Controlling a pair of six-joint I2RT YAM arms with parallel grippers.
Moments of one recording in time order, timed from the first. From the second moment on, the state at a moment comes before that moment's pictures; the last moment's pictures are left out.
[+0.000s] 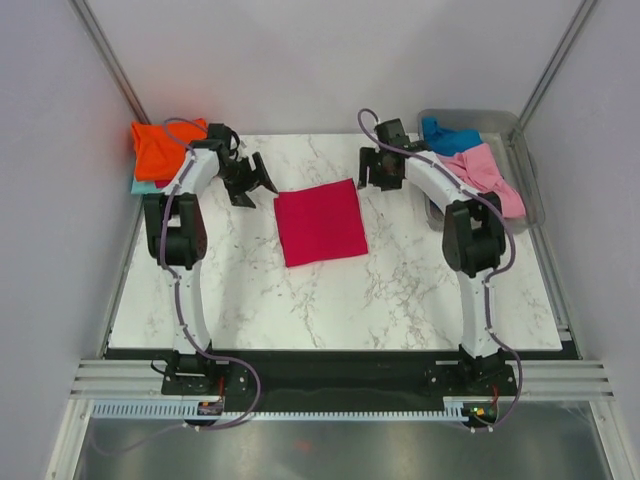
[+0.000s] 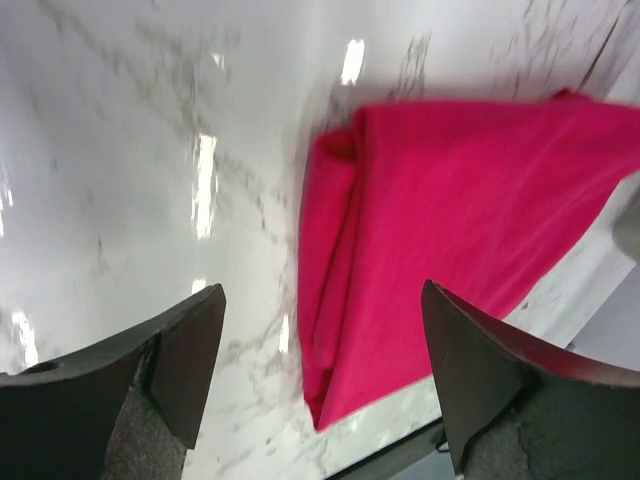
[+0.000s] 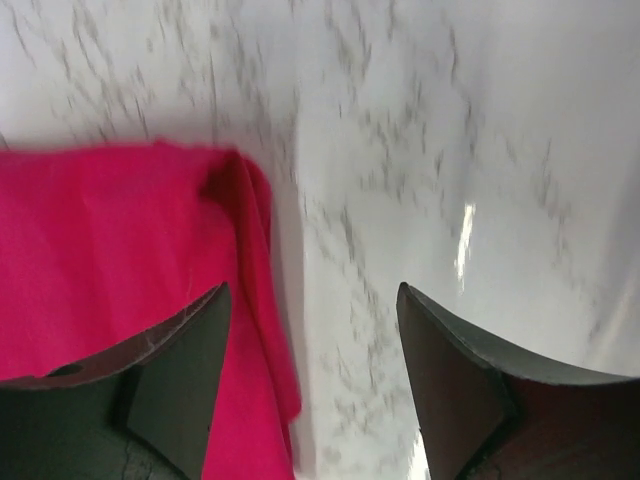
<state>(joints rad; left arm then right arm) -0.04 2.32 2.02 -0.91 0.45 -0.42 0.33 2.28 2.03 -0.68 -0.03 0.35</state>
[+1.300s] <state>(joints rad) -0.13 2.22 1.61 -0.40 0.49 -0.43 0.37 0.32 0.39 -0.58 -0.38 0.71</state>
